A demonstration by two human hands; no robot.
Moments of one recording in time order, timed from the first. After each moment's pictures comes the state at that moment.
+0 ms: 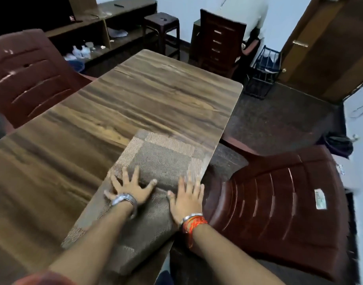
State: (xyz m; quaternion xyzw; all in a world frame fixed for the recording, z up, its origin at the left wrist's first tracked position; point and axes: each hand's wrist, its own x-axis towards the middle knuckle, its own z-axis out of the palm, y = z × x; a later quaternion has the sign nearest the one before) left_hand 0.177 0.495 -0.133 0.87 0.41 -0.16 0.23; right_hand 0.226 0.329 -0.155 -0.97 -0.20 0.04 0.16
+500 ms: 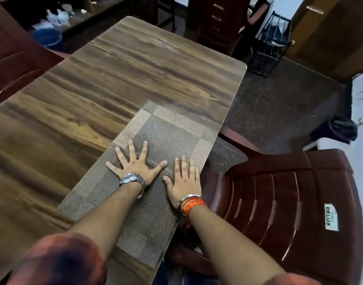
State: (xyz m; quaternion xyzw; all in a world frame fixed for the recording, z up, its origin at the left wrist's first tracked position) left_hand 0.302 0.497 -0.156 0.90 0.38 -0.17 0.17; right_hand 0.328 0.340 -0.176 -0.96 -0.25 0.12 0.08
